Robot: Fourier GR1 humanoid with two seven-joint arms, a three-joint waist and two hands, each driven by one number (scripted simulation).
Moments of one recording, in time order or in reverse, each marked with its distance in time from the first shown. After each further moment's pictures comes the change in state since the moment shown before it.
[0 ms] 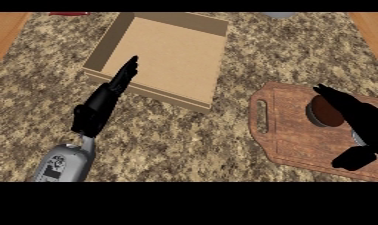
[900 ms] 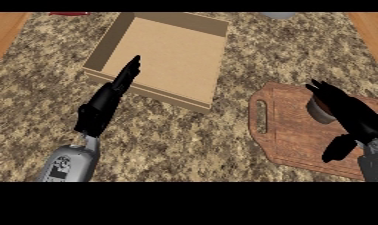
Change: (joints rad) left arm 0.007 -0.081 0.059 -0.010 -0.082 -0.055 0.014; right arm -0.108 0.088 -0.025 0.220 0.206 -0.033 -0.071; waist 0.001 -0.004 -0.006
